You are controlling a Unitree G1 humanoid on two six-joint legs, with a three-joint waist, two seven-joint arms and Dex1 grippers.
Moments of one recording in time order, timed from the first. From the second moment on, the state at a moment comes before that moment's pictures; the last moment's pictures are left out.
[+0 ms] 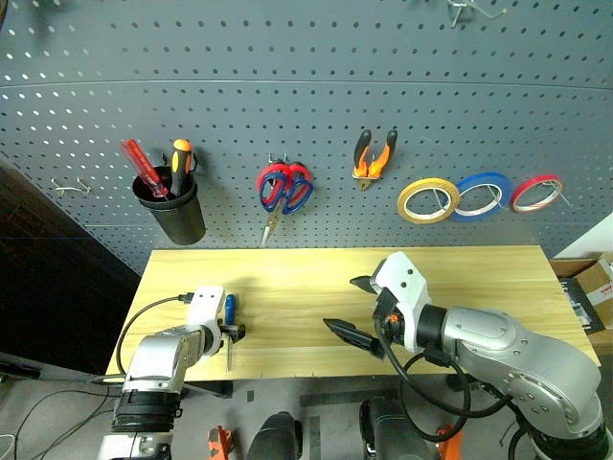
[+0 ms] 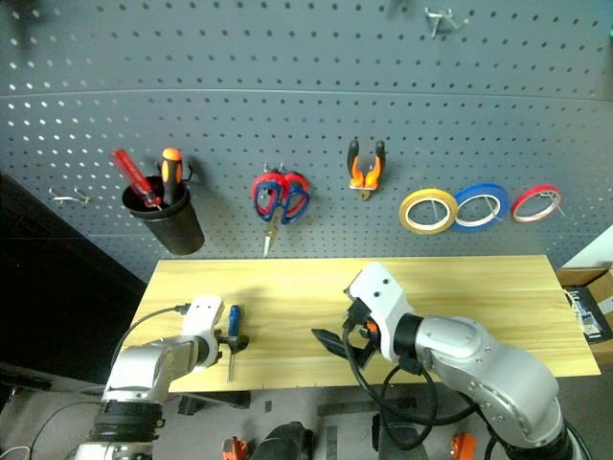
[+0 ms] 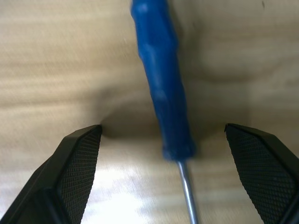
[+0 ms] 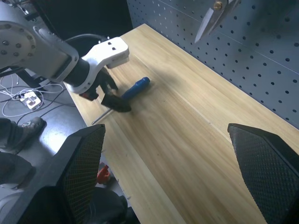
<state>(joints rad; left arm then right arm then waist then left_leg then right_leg) -0.24 0.41 0.08 0.10 -0.18 1.01 -0.22 -0.29 -0.47 0.18 -0.87 0.63 1.19 0.32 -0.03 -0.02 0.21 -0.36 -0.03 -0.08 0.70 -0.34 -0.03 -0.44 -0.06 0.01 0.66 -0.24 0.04</state>
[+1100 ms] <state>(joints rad) -0.11 0.38 0.10 -0.33 -0.10 0.19 -0.27 -0.38 -0.59 0.10 -0.83 0.69 0.92 0.57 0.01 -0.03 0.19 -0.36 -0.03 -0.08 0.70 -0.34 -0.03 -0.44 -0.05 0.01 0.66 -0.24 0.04</state>
